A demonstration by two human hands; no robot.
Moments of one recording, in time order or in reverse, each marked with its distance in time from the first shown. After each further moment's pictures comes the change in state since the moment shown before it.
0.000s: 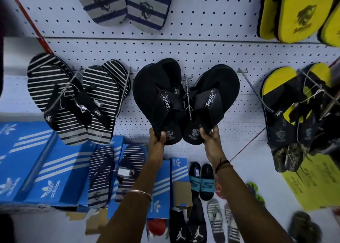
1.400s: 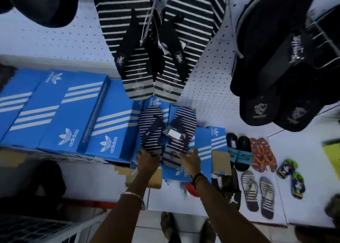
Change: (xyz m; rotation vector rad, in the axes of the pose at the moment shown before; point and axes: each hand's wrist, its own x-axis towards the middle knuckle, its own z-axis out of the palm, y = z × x) left_hand -0.041 -0.116 -0.302 0.934 0.164 -0.503; right_hand -0.129 0.246 0.200 -0.639 0.076 0.494
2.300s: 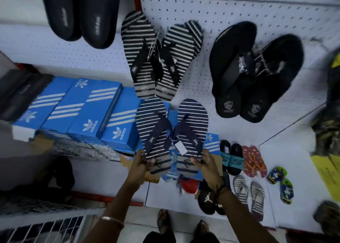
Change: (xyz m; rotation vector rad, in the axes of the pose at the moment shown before) left_hand -0.161 -0.013 -0.062 -0.741 -0.208 0.308; right_hand -0.120 0.004 -0.125 0.243 -0.332 -0.268
